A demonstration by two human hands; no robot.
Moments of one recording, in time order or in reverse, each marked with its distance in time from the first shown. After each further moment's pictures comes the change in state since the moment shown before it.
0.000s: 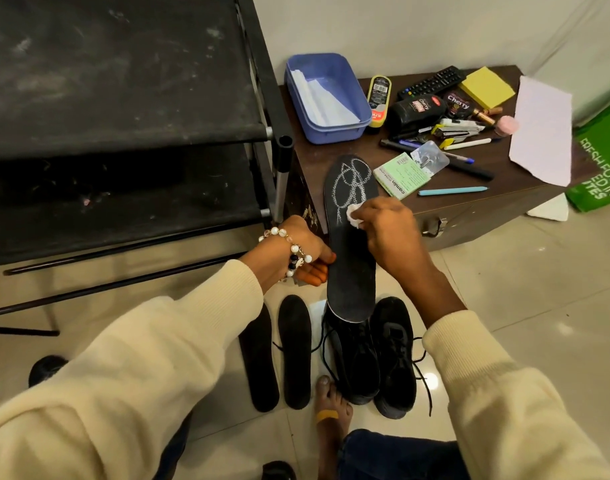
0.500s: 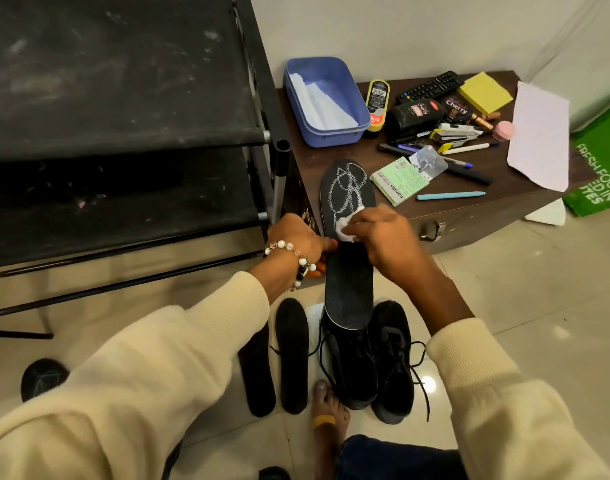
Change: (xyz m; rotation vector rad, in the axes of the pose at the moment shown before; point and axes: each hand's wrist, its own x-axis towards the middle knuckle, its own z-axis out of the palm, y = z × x) left_hand 0.000 0.001 0.012 -0.092 0.282 0.170; right_hand -0.004 0.010 0.002 -0.082 -0.050 -0.246
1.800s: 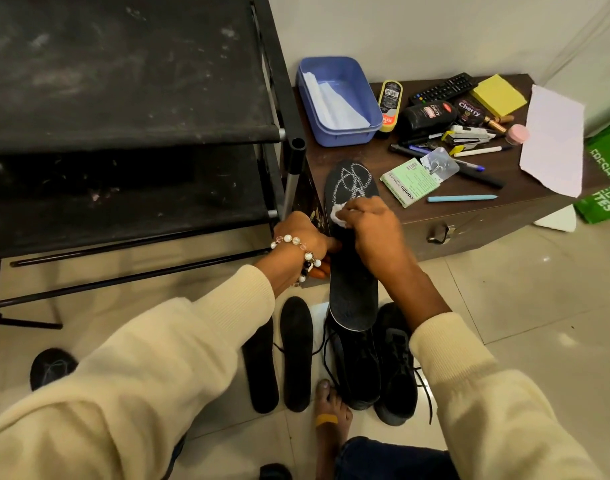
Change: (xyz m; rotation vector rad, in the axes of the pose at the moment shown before) left_hand -0.004 0.007 -0.010 0.013 -0.133 -0.118; right_hand 0.022 -0.027 0.005 0.137 0.135 0.129
